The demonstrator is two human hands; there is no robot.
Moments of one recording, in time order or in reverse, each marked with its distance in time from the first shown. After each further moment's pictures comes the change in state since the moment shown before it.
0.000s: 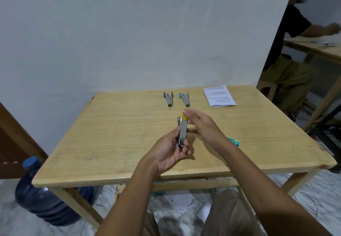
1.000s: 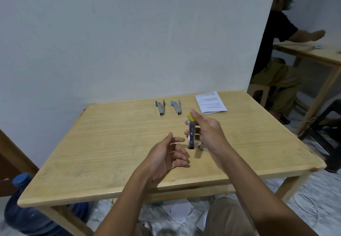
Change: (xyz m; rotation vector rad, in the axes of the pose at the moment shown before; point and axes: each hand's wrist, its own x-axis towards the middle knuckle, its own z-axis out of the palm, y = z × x) left_hand 0.010 0.000 0.008 0.176 0.069 0.025; right_hand -0.026 -0.024 -0.020 0.312 0.197 0.046
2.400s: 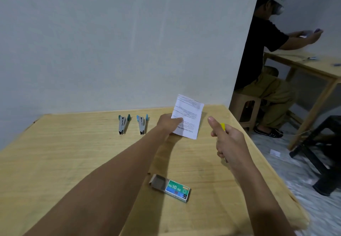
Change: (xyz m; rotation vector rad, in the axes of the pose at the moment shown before) left_hand 0.255 0.040 0.094 0.625 0.432 0.124; right_hand 0.080 -0.022 -0.156 -0.168 0.246 -0.019
